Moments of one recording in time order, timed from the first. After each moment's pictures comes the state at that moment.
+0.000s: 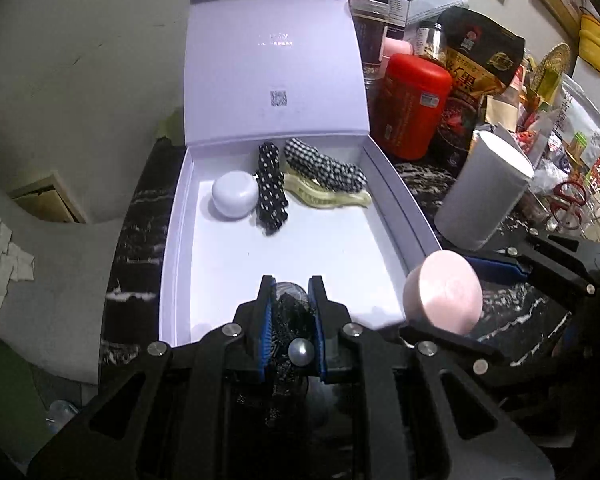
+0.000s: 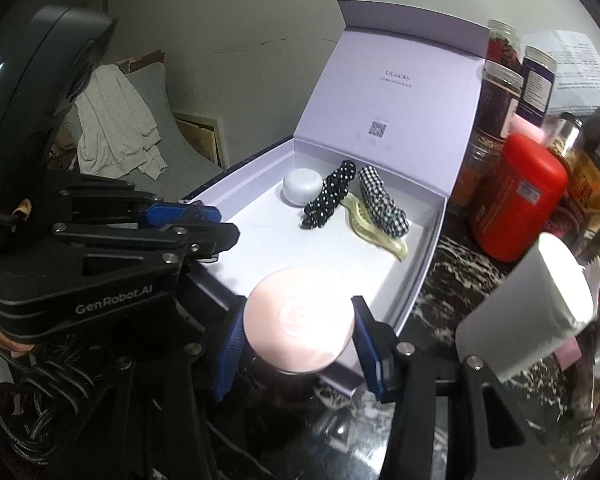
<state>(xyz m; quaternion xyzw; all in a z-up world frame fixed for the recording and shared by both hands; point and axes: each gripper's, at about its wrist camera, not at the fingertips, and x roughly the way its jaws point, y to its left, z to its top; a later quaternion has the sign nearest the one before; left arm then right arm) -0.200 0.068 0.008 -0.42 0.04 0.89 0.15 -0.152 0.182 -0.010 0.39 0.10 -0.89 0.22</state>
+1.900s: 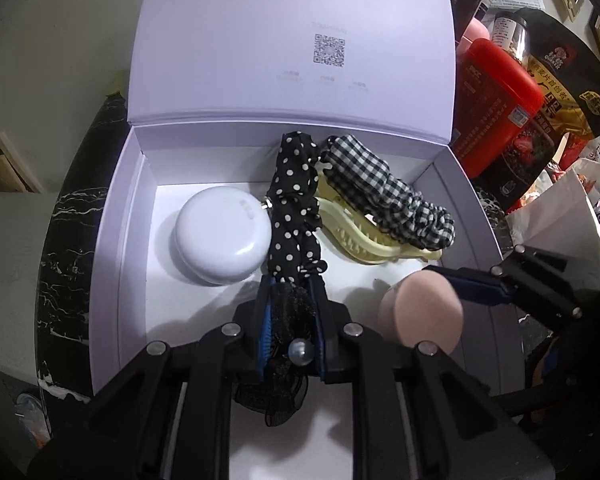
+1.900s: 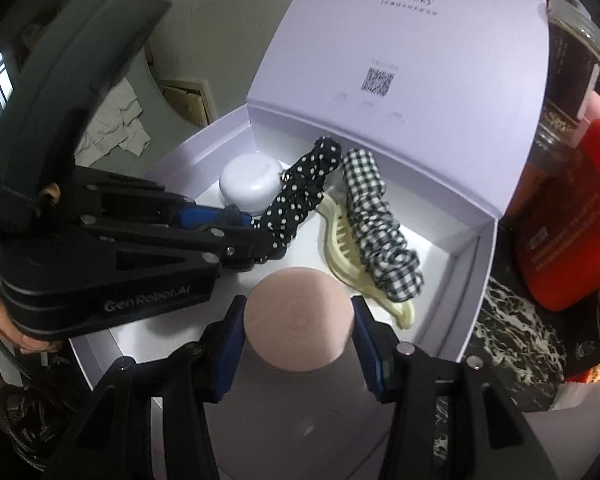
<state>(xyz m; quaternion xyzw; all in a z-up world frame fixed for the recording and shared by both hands) -0.331 0.068 -0.063 -0.51 -0.02 0.84 0.17 -0.279 0.177 -0.065 0.47 0.10 -0.84 0.24</state>
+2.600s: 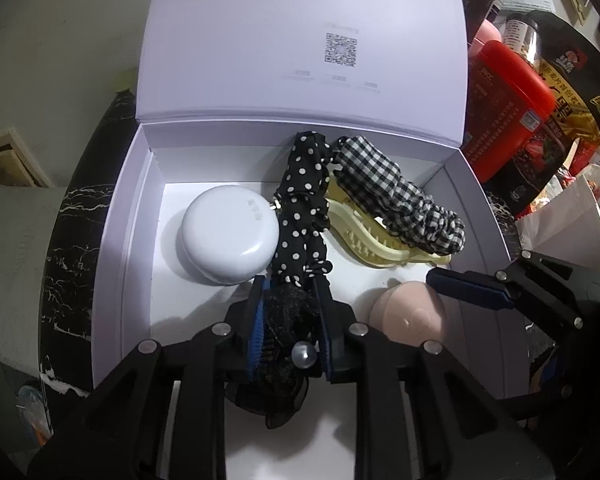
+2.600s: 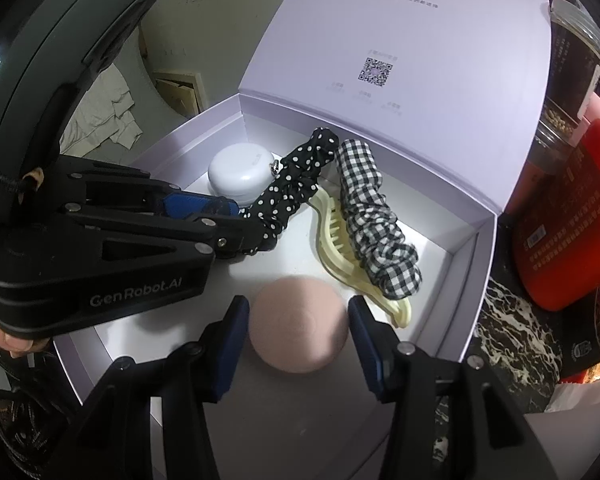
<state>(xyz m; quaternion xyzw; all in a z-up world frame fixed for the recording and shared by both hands) -0.328 0.076 -0.067 -0.51 -0.02 0.84 0.15 -0.273 0.172 -0.067 0.47 0.12 -0.84 0.23</state>
